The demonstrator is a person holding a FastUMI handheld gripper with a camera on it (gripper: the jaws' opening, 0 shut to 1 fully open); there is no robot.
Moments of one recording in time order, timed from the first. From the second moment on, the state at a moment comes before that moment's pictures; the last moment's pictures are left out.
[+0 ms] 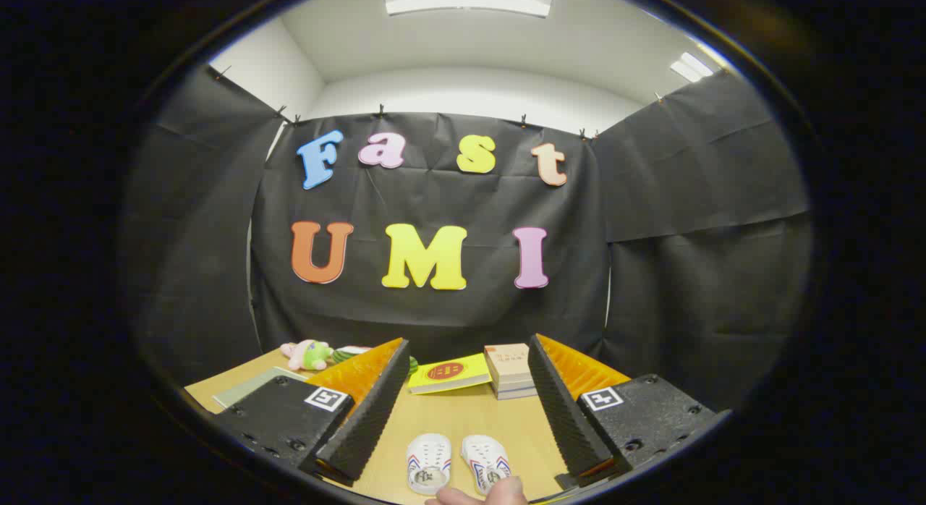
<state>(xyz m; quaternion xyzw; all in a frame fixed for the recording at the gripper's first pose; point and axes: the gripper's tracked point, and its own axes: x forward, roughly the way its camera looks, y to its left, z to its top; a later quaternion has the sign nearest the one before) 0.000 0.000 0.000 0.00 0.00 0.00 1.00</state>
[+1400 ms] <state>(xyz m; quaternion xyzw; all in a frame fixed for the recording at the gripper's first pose) 0.003 0.019 -0.010 0.02 0.02 0.04 1.00</state>
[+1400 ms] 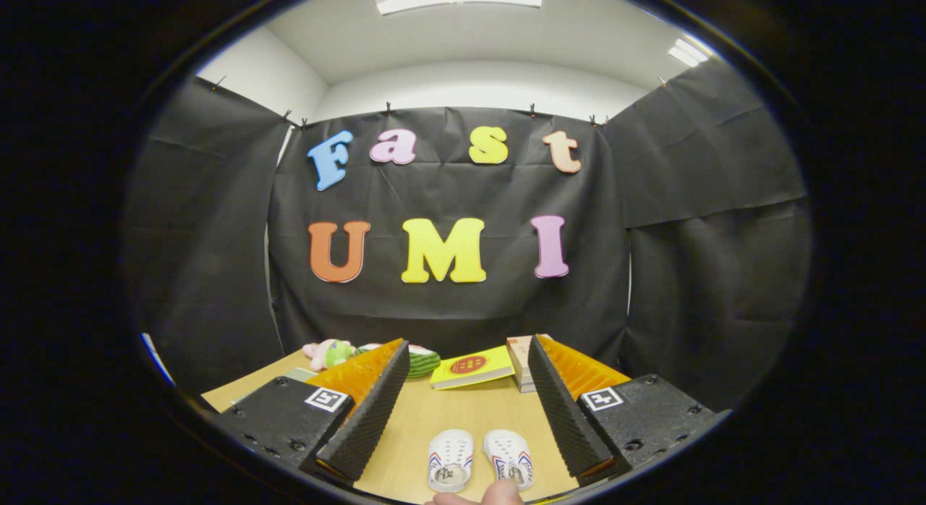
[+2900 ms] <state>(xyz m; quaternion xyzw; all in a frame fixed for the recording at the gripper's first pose) 0.016 0.166 -0.201 0.21 0.31 0.32 0.87</state>
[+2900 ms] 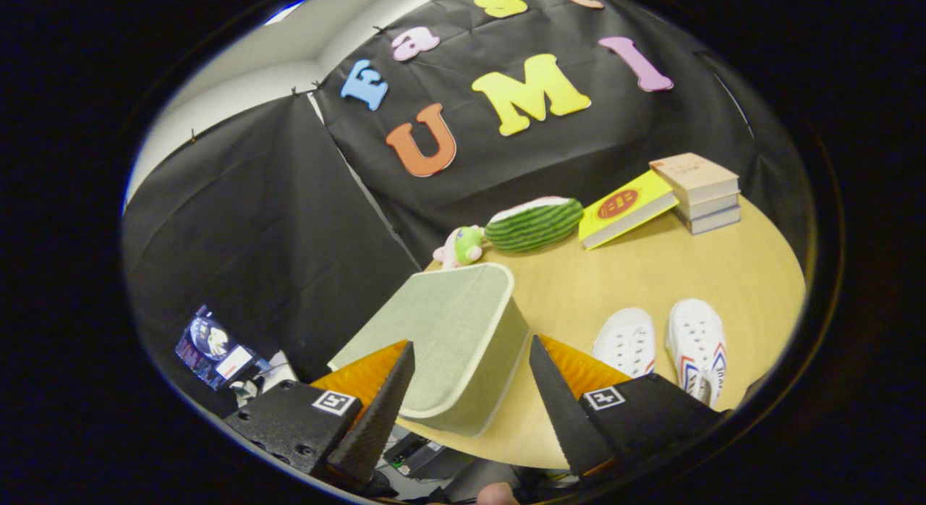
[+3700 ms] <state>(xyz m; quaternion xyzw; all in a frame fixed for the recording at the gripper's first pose) 0.007 0.215 -0.245 0.35 0.40 0.36 0.77</state>
